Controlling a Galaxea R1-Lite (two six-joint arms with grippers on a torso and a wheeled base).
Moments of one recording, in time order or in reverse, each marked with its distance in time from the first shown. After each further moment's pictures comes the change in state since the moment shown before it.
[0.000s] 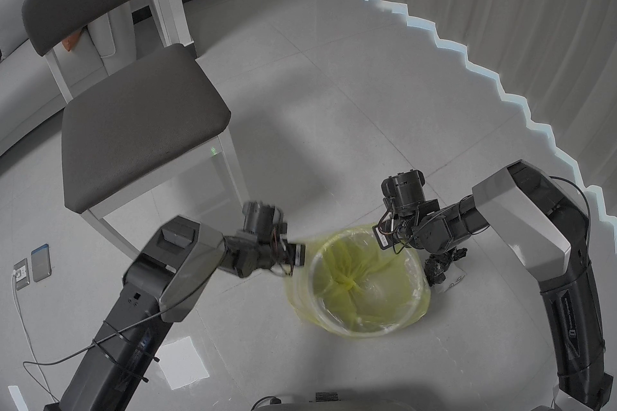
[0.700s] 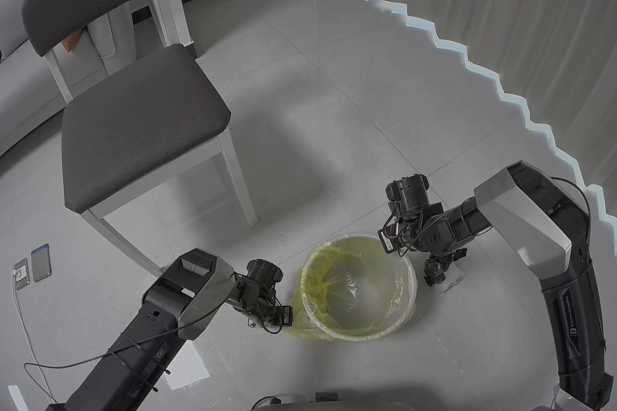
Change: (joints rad) left arm -0.004 0.194 -0.003 0.397 0.016 -0.155; right arm -0.016 0.003 0.030 -0.001 0.007 0.008
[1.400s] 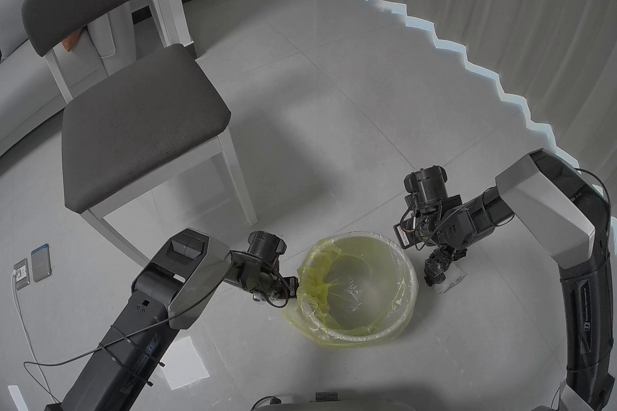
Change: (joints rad) left arm -0.008 -0.116 0.000 -0.064 0.030 -0.047; right arm -0.039 -0.100 0.111 -0.001 0.006 -0.007
